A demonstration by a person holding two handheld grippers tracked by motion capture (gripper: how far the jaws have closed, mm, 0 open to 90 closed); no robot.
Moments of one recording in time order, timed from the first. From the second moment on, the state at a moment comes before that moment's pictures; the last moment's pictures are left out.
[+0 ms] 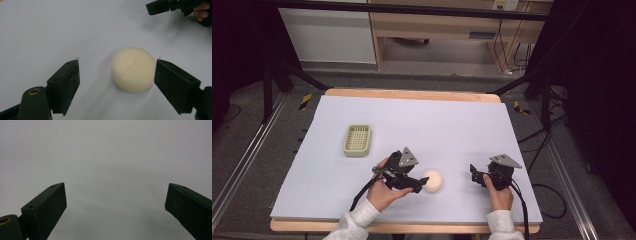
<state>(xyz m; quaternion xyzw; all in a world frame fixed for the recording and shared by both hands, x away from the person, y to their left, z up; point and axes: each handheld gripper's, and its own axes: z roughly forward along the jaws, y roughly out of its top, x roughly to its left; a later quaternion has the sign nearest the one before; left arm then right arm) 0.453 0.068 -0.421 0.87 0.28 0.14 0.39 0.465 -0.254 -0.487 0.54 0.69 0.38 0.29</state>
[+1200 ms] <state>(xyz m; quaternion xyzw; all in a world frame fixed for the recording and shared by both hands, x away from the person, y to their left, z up) 0.458 0.034 -0.441 0.89 0.25 0.12 0.36 0.466 -0.254 -0.487 0.54 0.69 0.38 0.28</state>
